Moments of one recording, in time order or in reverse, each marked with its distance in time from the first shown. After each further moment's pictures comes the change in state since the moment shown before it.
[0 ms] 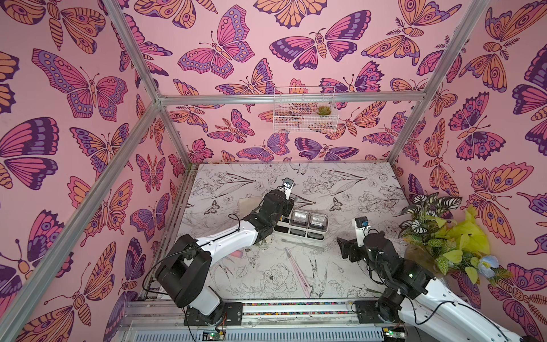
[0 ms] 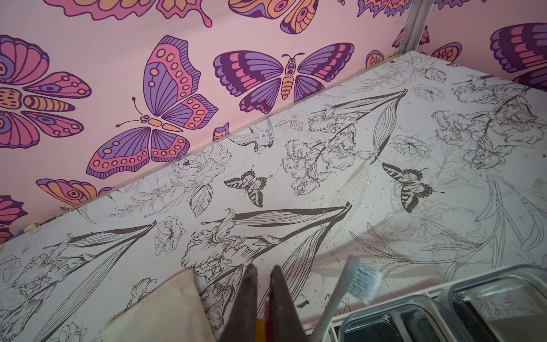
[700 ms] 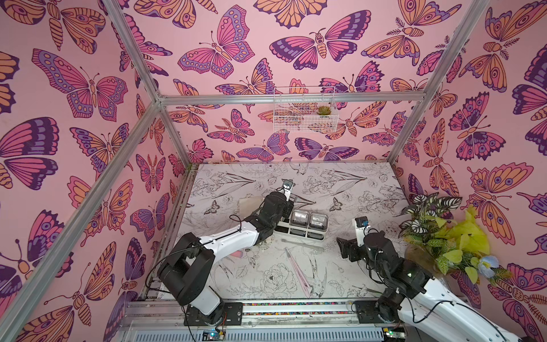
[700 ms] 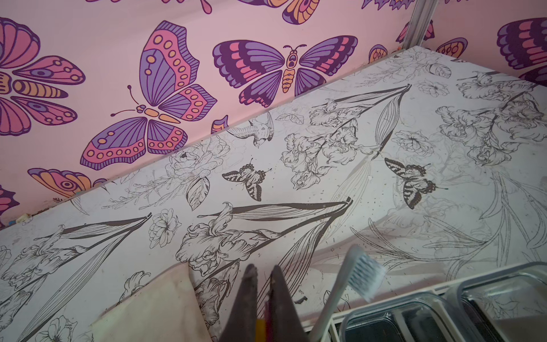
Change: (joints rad) left arm 0.000 0.019 -0.023 0.029 -0.005 -0.026; right arm -0.024 0.006 -0.013 0.020 -0.027 0.005
